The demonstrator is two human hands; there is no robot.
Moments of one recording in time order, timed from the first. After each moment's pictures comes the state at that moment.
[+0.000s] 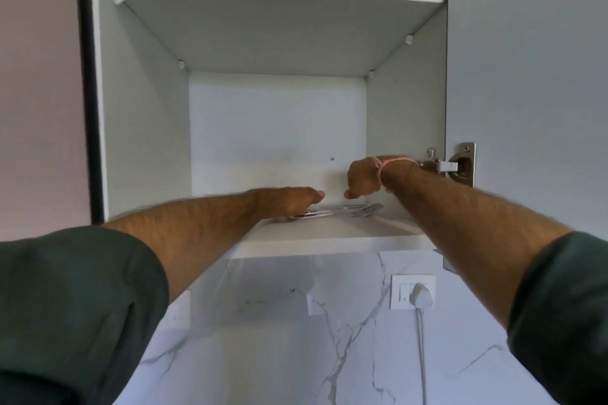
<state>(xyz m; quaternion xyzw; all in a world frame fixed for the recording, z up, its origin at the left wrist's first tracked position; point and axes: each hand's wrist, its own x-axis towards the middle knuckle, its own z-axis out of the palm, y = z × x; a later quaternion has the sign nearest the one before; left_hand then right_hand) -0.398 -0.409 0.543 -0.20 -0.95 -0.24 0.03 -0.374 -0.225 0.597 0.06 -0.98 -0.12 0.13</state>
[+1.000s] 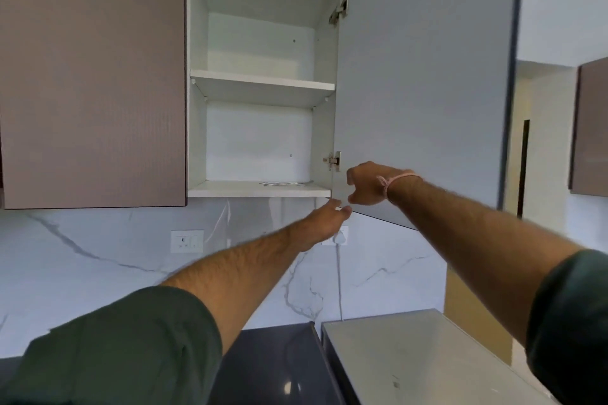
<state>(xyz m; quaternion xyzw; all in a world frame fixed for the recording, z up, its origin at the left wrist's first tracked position) 0.041 -0.267 0.482 -0.21 -0.87 -0.44 0.03 0.069 -0.149 0.565 0.05 -0.98 -0.09 0.19</state>
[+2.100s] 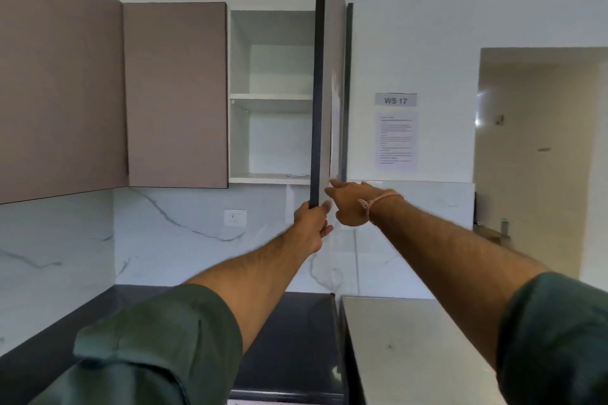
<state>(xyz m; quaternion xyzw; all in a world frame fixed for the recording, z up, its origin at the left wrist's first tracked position) 0.218 -0.164 0.454 0.05 -0.59 -0.80 0.13 0.255 -0.059 0.520 0.24 -0.95 -0.09 0.16</state>
